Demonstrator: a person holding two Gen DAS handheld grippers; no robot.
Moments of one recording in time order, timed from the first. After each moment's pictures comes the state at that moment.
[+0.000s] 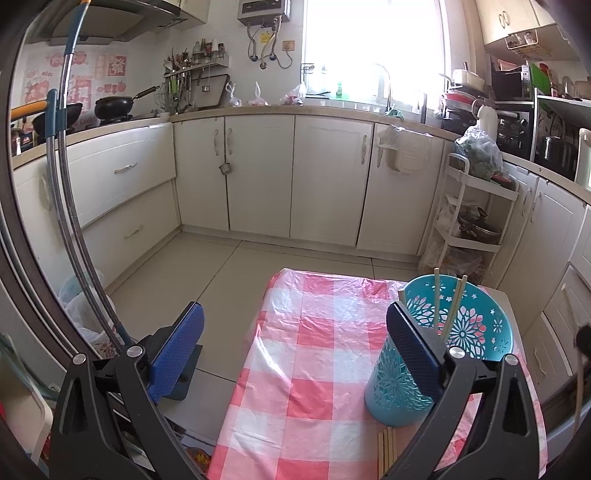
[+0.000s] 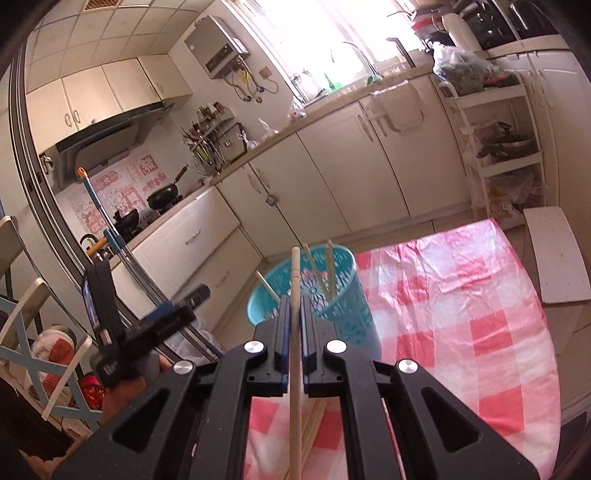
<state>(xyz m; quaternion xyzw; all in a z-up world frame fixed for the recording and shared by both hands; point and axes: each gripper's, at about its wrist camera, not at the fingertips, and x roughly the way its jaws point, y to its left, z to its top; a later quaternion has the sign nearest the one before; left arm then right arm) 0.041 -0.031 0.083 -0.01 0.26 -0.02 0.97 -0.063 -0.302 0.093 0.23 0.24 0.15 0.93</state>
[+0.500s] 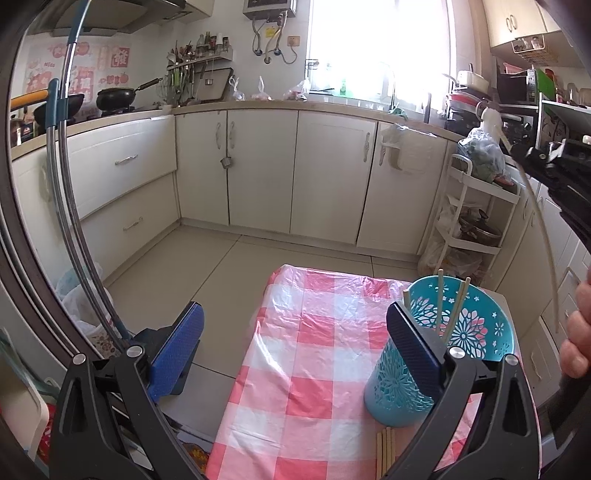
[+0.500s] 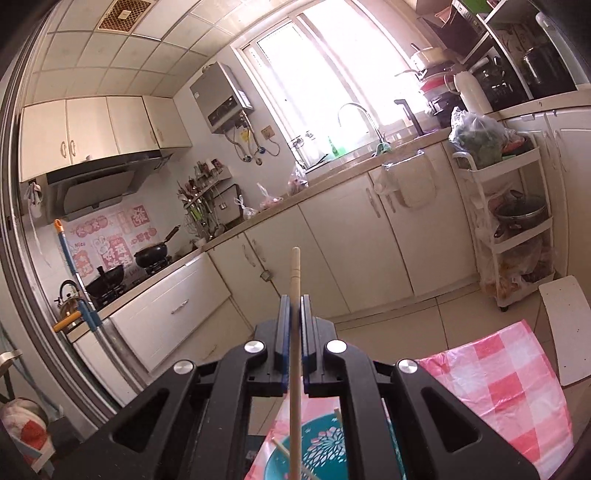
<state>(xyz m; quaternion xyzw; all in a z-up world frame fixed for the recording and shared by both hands) 0.047 -0.027 0.081 -0.03 0.27 -0.02 0.96 0.042 -0.271 0.149 0.22 0.12 0.09 0.96</state>
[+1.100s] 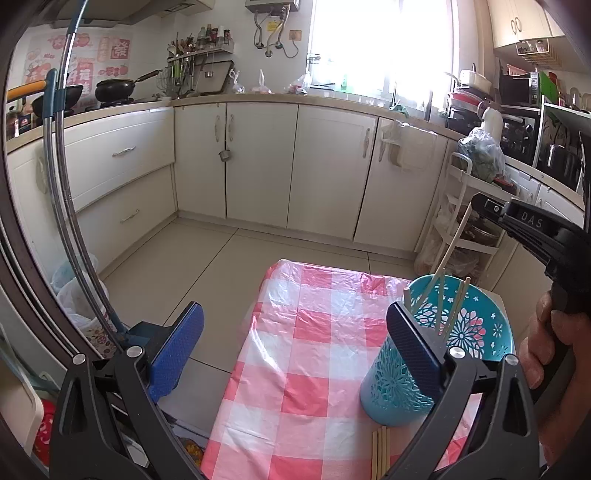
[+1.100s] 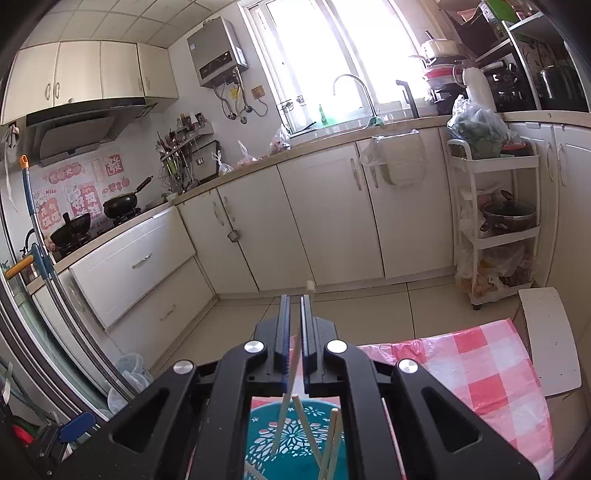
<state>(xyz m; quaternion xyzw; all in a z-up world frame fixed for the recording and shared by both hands) 0.052 -0.026 0.079 -0.04 0.28 -0.02 0.96 0.074 -0.256 0.114 0.15 0.19 0.06 0.97</state>
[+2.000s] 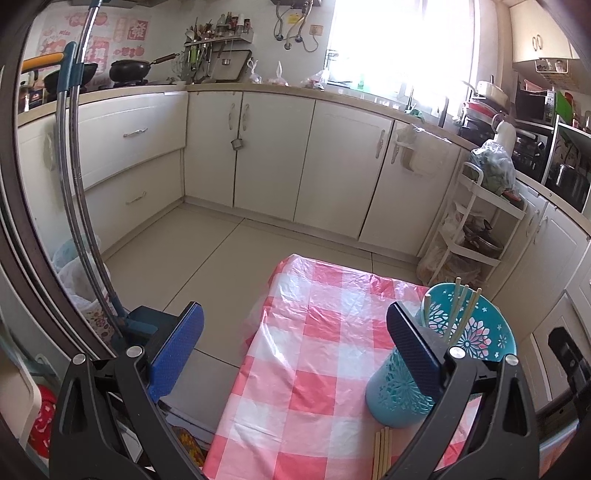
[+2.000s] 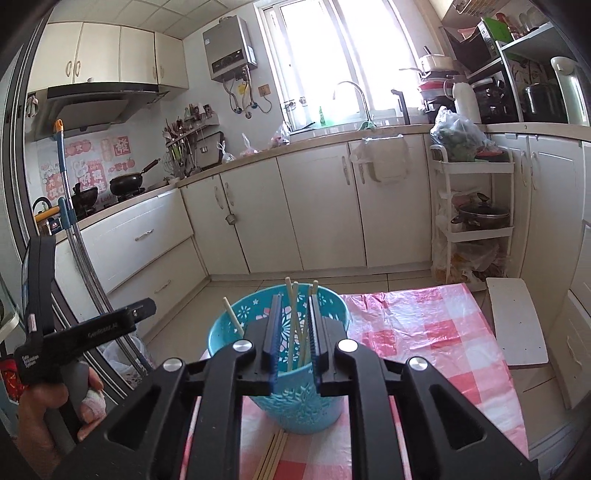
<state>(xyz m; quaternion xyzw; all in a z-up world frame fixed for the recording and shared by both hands) 0.056 -0.003 0.076 -0.08 0.30 -0.01 0.95 -0.044 -0.253 0.091 0.11 0.20 0.04 0.97</state>
